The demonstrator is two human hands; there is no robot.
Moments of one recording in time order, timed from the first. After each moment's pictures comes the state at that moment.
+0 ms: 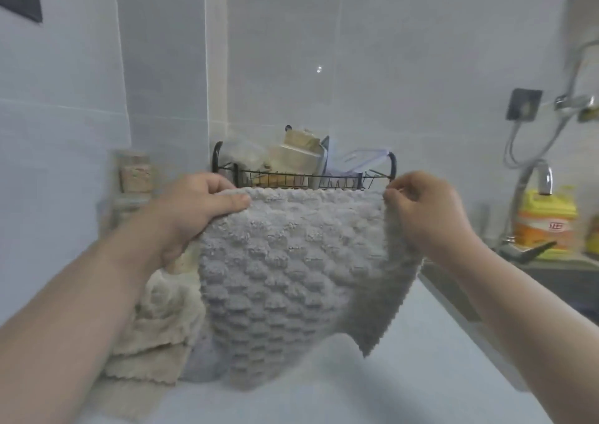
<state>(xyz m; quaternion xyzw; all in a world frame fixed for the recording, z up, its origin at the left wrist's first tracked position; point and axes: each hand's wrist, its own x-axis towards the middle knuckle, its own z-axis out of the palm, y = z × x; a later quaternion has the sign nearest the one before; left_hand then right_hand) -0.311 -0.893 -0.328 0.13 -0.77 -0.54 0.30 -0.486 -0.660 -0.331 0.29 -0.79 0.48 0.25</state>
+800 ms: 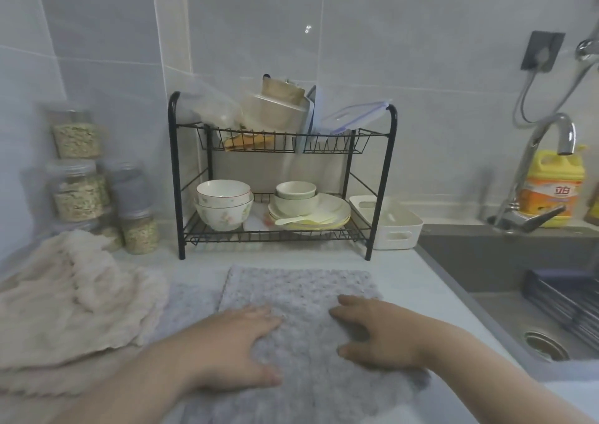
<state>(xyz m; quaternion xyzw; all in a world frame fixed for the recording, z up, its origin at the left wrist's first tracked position) -0.386 -0.878 -0.505 0.04 -0.99 -0.08 -0.12 -0.532 -0.659 -0.499 0.45 -0.88 0.03 -0.14</state>
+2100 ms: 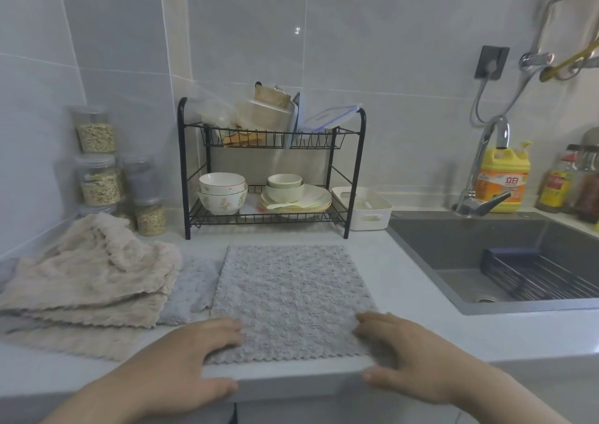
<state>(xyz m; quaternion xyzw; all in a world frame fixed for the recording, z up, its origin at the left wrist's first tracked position) -0.269 -0.860 -0.527 -0.01 -0.99 -0.14 0.02 -0.440 -0.555 -0.518 0.49 -0.87 0.10 -0.02</state>
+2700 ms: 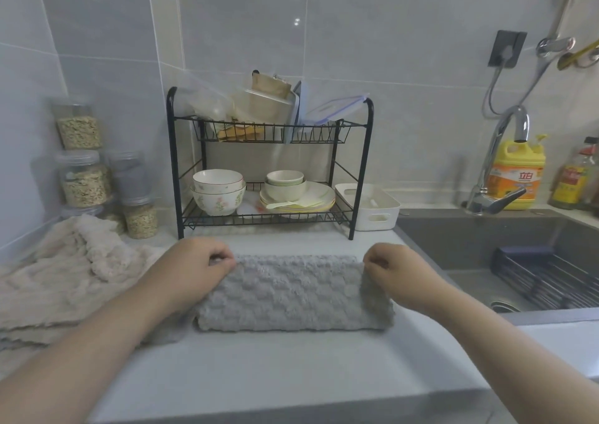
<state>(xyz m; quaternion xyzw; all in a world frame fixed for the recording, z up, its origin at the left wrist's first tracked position) -0.353 -0.895 -0.468 0.16 -0.94 -0.22 0.21 -0.514 -0.617 -0.474 0.33 -0.90 0.29 0.03</state>
